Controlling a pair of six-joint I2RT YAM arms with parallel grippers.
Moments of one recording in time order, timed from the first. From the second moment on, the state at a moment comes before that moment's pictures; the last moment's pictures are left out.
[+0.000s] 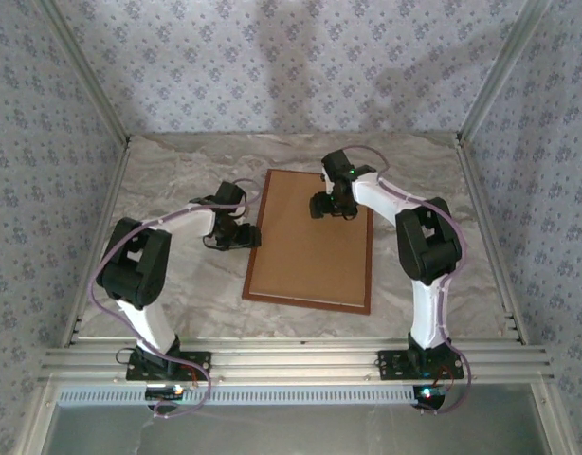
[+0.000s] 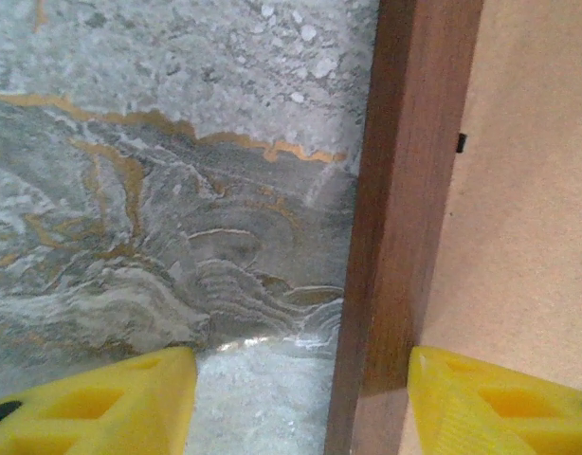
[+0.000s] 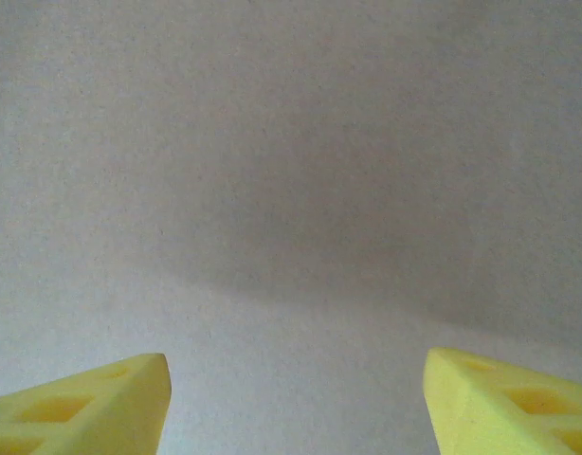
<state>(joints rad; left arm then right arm) -0.42 1.79 1.08 -0.56 0.20 -0.42 0.44 2.03 1.54 -0.70 -0.07 0.26</state>
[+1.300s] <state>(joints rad) -0.43 1.82 1.11 -0.57 0.22 -0.45 0.33 1.98 1.55 -0.70 -0.19 0.23</state>
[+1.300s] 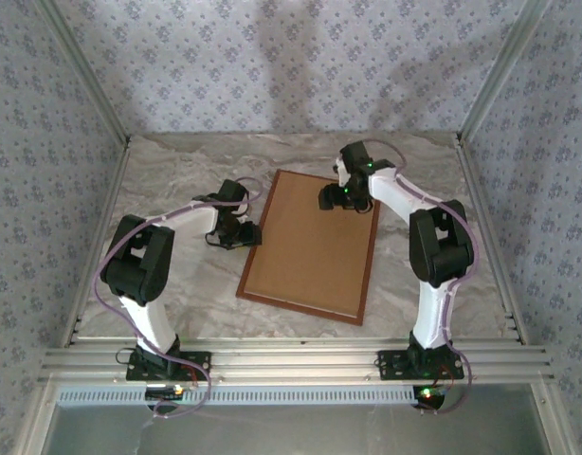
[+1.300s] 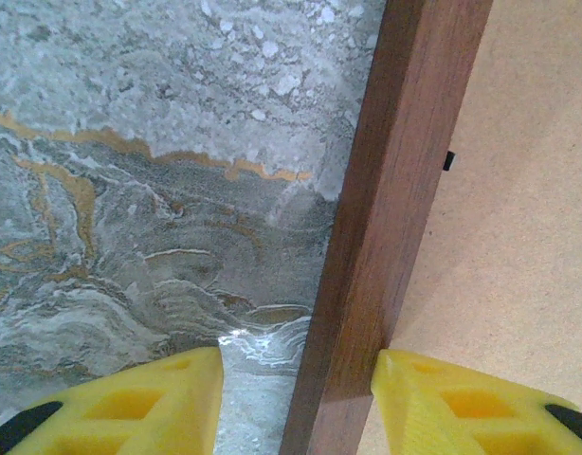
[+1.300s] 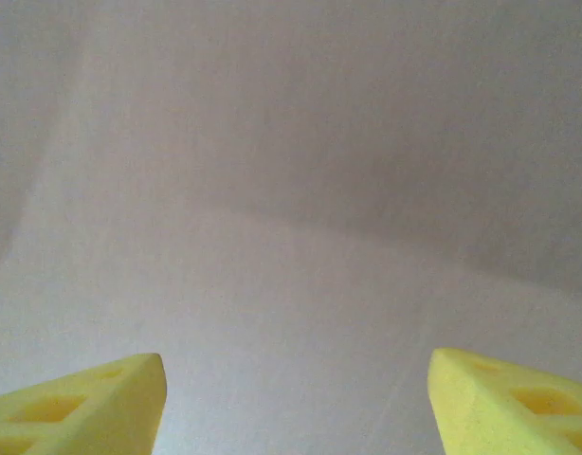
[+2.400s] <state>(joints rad) -0.44 1.85 1.16 -0.61 0.22 -0.48 0.23 2.37 1.99 -0.69 -0.29 0.11</state>
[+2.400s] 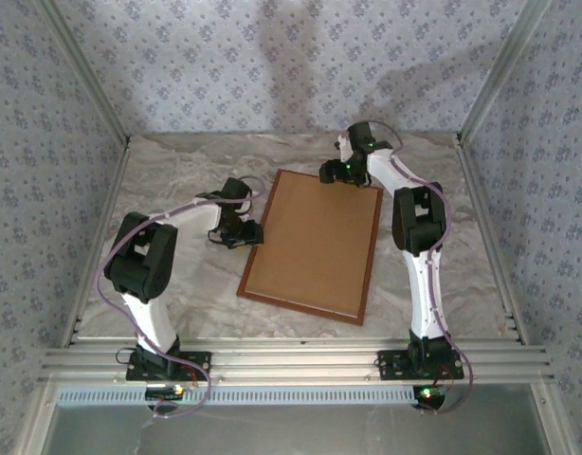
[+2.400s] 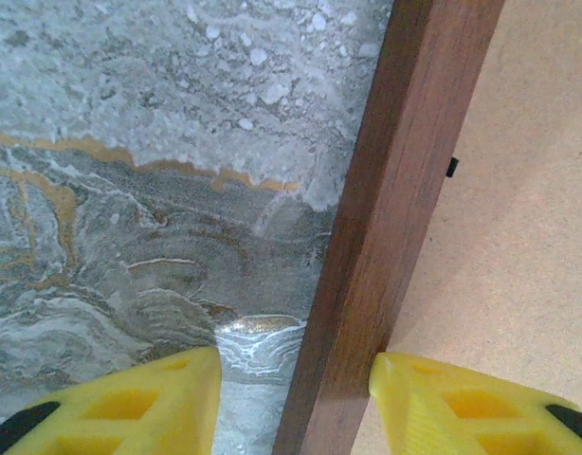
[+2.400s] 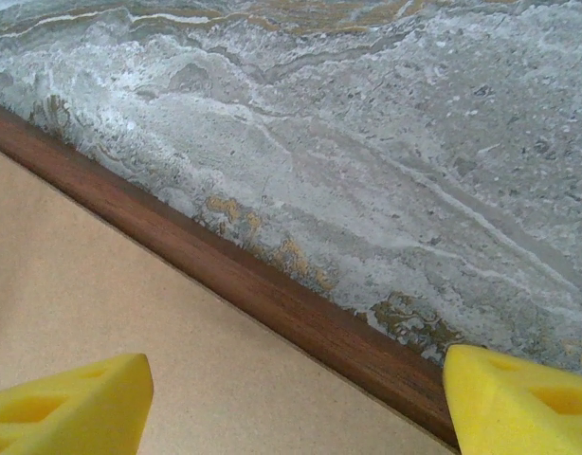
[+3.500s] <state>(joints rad) -0.46 1.87 1.20 -0.58 0.19 -0.52 0.20 1.86 1.35 -0.66 -0.18 0.30</state>
